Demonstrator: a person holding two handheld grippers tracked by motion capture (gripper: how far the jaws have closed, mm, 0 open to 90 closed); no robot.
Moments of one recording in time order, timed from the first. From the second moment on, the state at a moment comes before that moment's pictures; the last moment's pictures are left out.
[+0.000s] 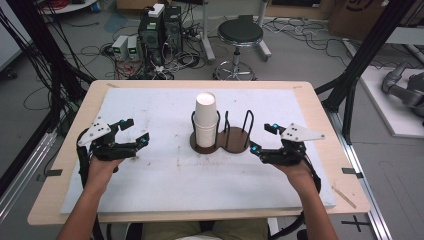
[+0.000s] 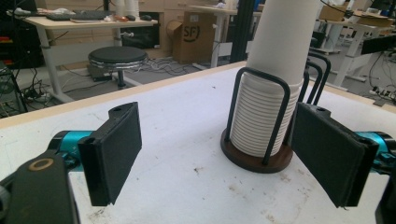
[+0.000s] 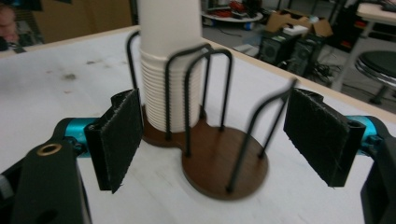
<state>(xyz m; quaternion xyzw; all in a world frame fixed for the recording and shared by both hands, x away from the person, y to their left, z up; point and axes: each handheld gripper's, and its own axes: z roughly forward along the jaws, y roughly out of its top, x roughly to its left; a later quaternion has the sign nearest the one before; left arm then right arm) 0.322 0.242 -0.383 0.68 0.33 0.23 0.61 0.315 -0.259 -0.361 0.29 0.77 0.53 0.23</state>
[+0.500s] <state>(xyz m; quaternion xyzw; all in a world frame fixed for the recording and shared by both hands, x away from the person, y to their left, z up) 0.322 0.246 -0.387 0.68 0.34 0.23 0.61 0.332 -0.200 -0.349 0.24 0.76 0.57 0.21</state>
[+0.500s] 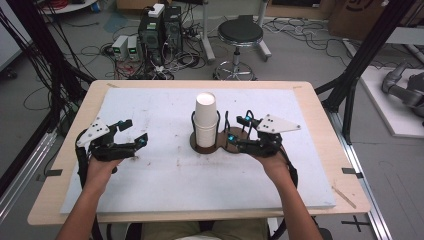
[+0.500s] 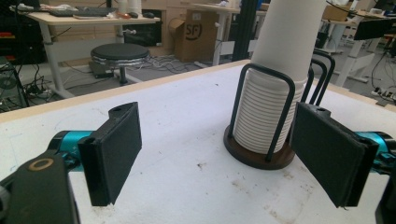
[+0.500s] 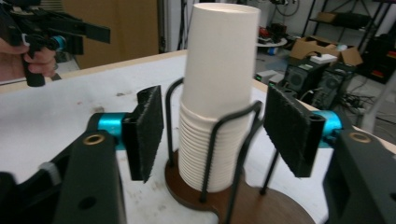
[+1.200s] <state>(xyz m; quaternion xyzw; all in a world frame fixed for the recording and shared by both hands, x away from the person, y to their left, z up) 0.323 0.247 -0.390 0.68 0.34 0.22 0.61 0.345 -0.145 -0.373 0.23 0.77 0.56 0.19</state>
